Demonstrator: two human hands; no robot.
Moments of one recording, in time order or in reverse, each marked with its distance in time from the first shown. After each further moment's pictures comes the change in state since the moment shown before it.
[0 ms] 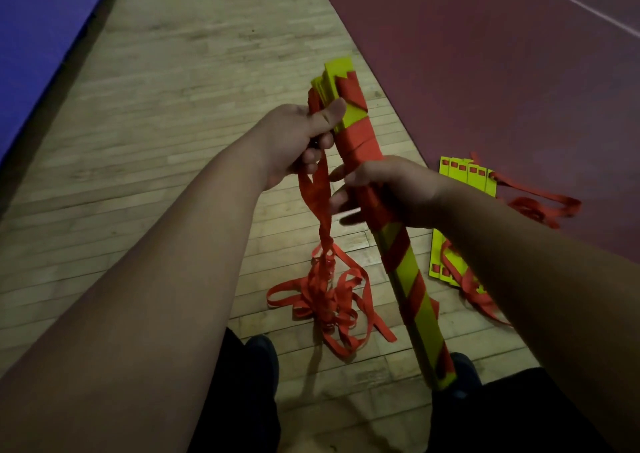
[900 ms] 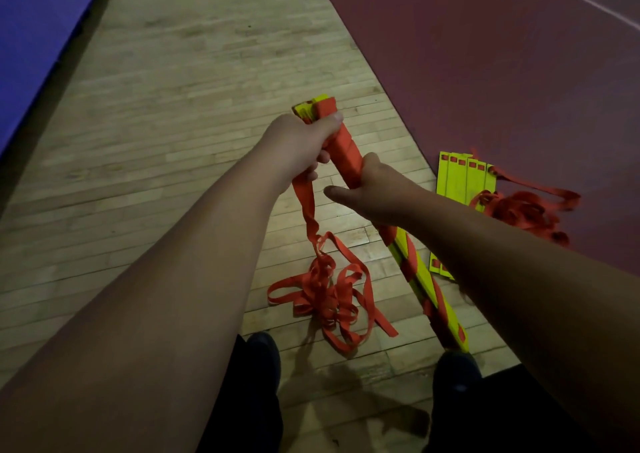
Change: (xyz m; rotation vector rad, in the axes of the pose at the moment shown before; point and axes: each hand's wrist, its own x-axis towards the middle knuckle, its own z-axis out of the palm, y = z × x) left_hand 0.011 -0.018 0.018 0.224 0.329 -0.121; right_hand 0.030 0.023 0.016 -0.836 0.528 0.067
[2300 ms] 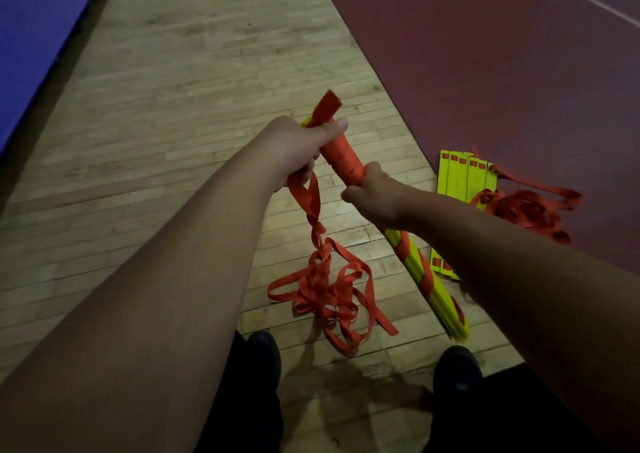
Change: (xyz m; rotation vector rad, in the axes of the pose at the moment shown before) left_hand 0.006 -0.007 -0.007 0.017 -0.068 -0.090; right_hand 0.009 0.013 0.009 0.098 -0.094 0.081
